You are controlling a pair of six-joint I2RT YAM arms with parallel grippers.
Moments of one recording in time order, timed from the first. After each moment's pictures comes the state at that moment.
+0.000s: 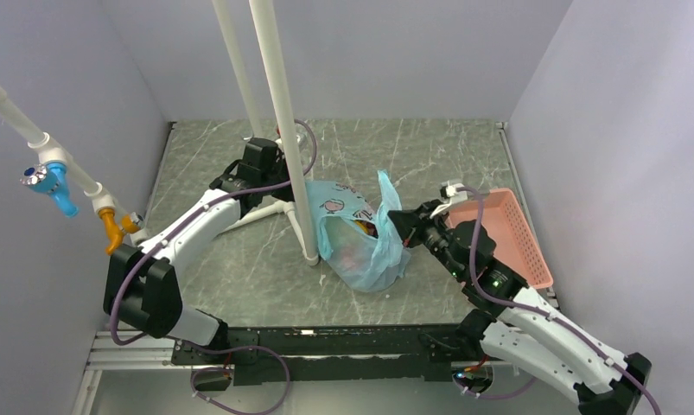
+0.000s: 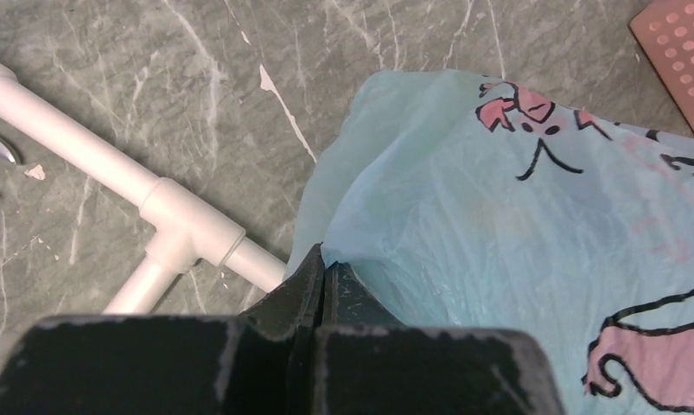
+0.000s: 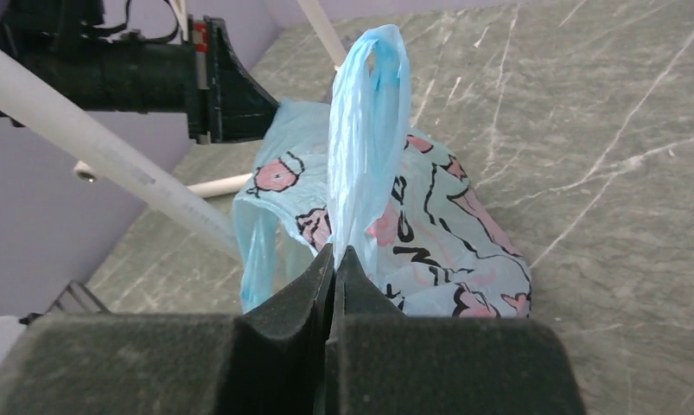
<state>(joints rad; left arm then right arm) -0.43 1.44 1.12 -0.32 0.21 -0.11 0.78 0.69 0.61 -0.01 0.18 0.45</state>
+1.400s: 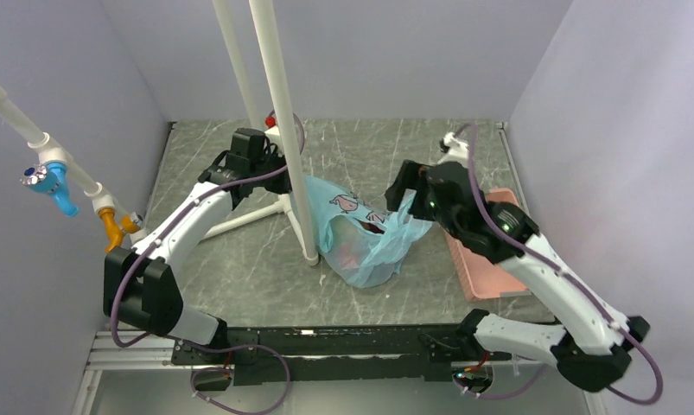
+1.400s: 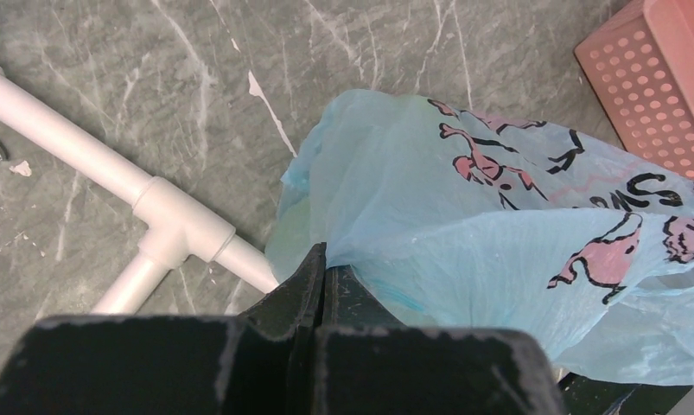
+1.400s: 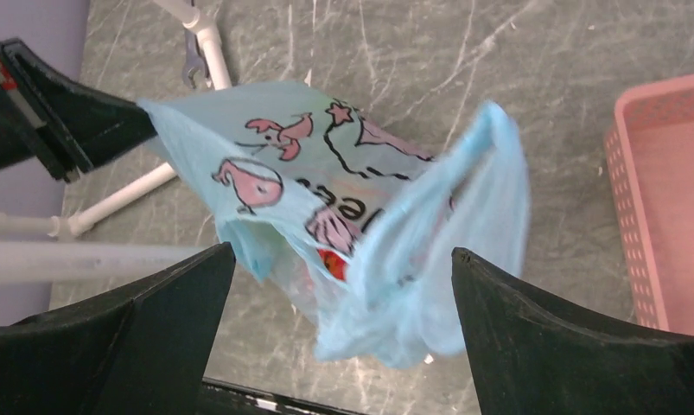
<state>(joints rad) -0.34 1.46 1.20 -0.39 0.34 -0.15 0.77 0.96 1.22 -0.82 0.41 0.71</state>
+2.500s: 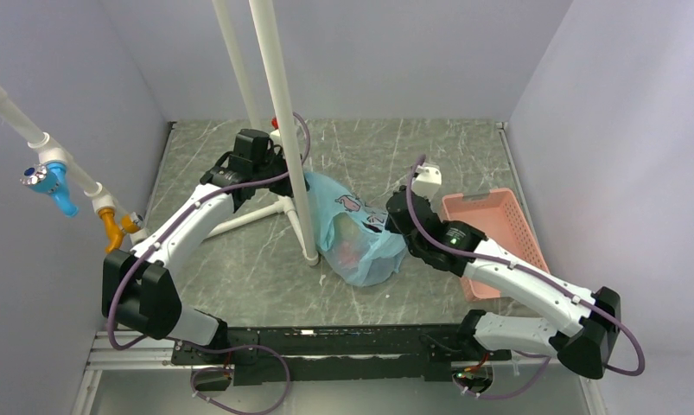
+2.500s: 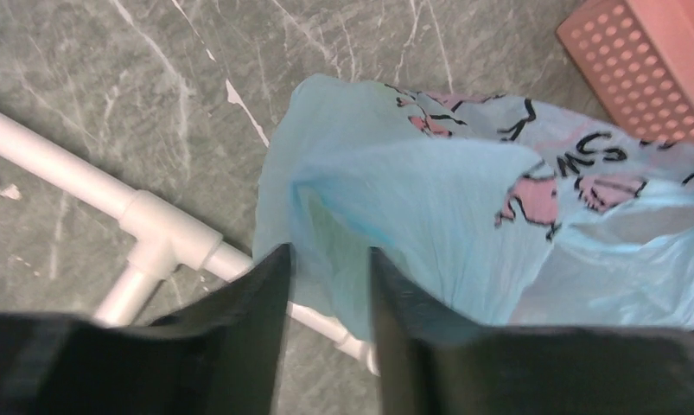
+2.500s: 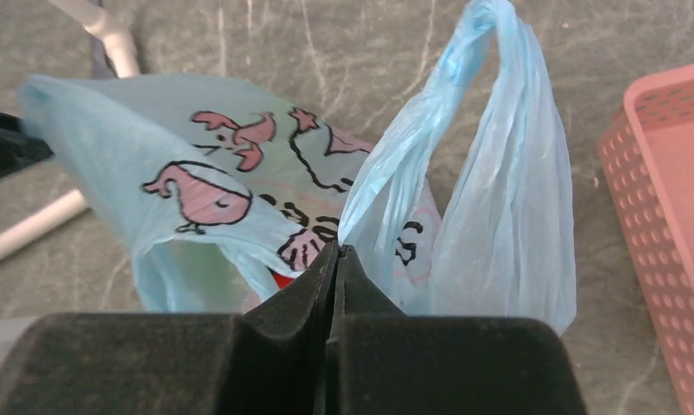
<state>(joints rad) -0.38 1.43 1.20 -0.39 0.34 -0.11 0.91 1.11 0.99 -0.54 0.68 0.75</state>
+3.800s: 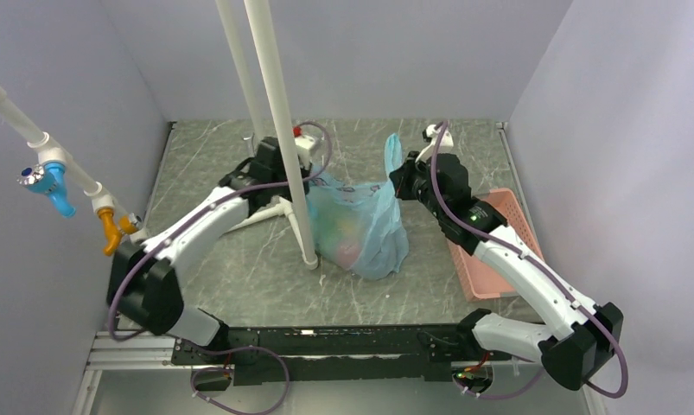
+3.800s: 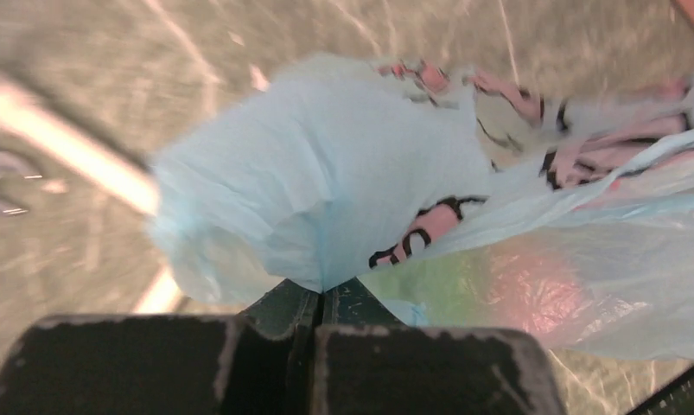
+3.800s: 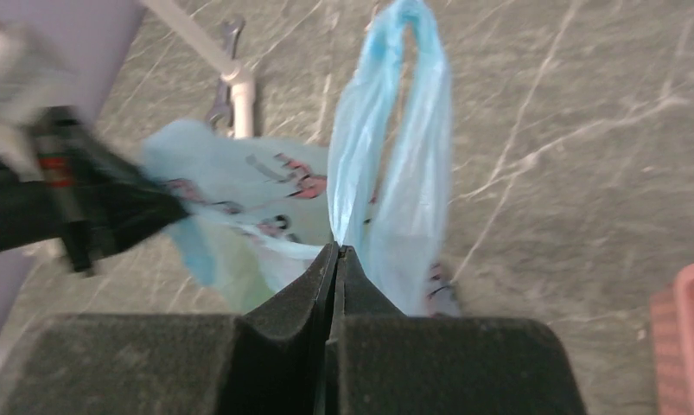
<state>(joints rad) -0.53 1.53 1.21 -0.40 0.13 -0.04 0.60 1.09 1.02 -0.25 0.17 0.46</state>
